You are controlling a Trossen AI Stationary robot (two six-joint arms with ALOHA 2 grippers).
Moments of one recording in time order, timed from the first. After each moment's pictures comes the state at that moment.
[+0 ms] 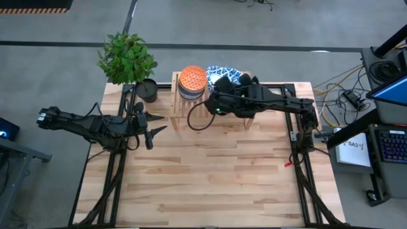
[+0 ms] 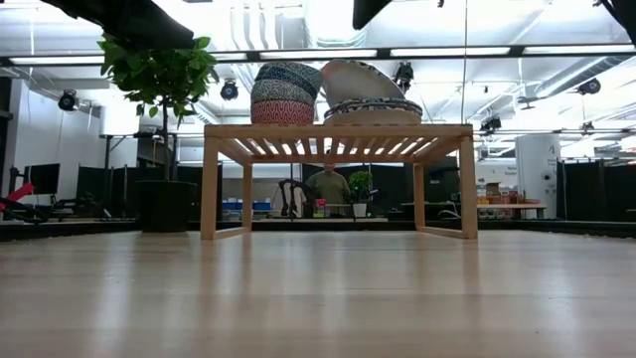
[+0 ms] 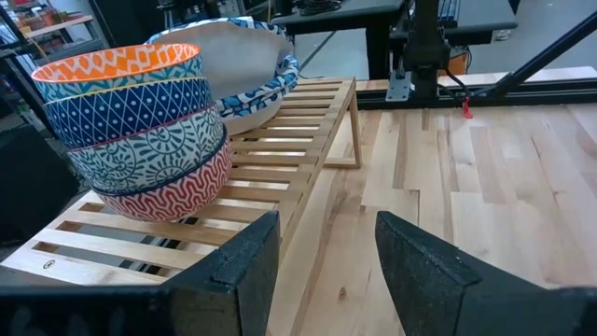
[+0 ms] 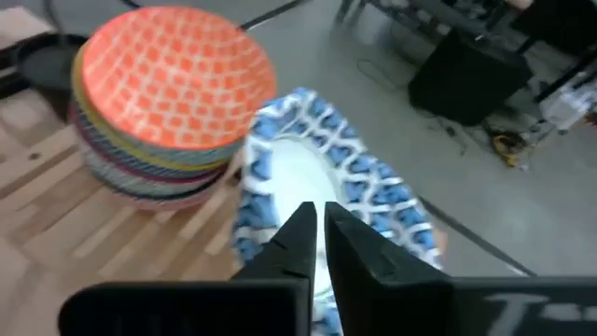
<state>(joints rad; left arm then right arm) -0.22 0.64 0.62 -0.27 -0.57 0.01 -0.01 1.91 2.27 -1.39 0.91 0.61</state>
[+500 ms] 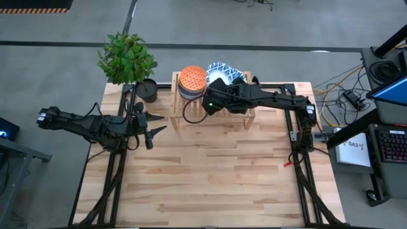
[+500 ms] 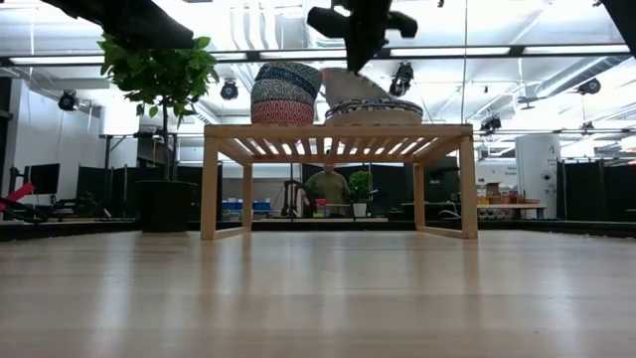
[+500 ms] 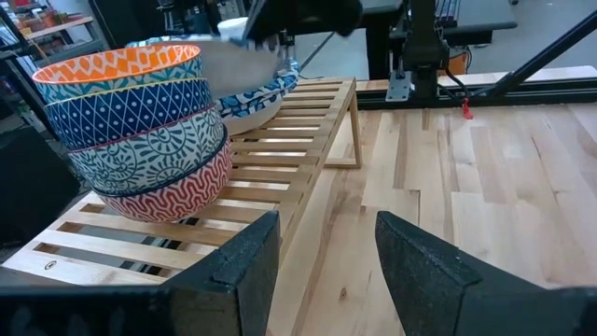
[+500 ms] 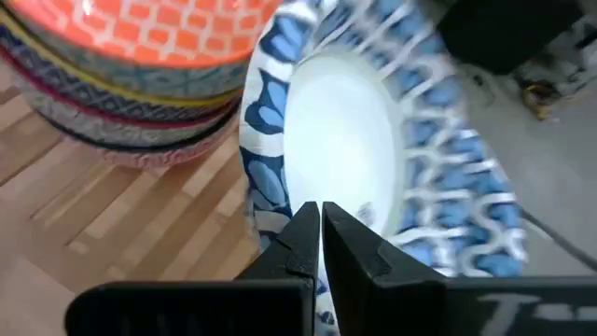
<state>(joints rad) -0.22 0.64 0.62 -0.27 -0.57 0.02 -0.11 1.91 2.08 -1.26 0.74 0.60</state>
